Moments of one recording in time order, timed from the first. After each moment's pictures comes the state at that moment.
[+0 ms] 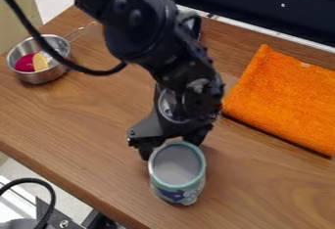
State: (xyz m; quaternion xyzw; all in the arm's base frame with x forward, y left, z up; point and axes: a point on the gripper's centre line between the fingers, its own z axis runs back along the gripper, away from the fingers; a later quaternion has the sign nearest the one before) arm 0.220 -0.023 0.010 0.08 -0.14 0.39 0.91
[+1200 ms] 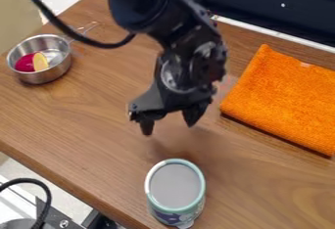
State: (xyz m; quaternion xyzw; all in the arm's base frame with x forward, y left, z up) arm 0.246 0.002 0.032 0.10 -0.15 0.43 0.89
